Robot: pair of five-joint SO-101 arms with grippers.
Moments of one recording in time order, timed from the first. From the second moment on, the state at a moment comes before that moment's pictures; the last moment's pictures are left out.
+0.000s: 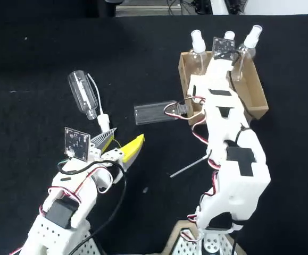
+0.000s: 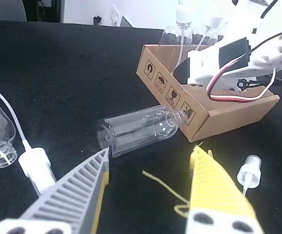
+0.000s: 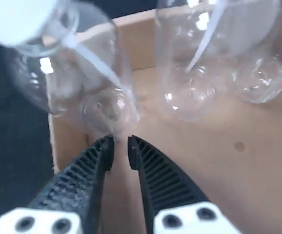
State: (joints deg) left arm 21.0 -103.4 96.1 31.8 13.2; right arm 3.7 19.2 19.4 17.7 -6.3
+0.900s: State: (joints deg) left arm 21.0 -103.4 96.1 32.8 13.2; right arm 3.6 -10.0 29.1 35.3 -6.3
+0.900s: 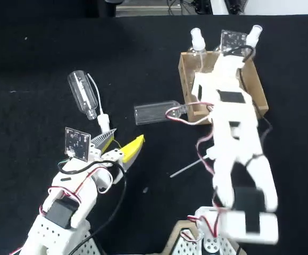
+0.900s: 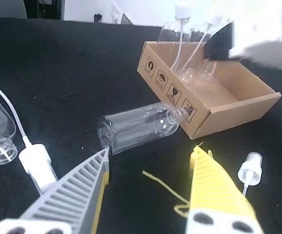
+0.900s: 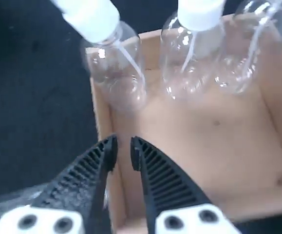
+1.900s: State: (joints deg) left arm 12.0 -103.4 91.5 45.5 1.8; right arm -18.4 -44.2 58.5 42.5 -1.7
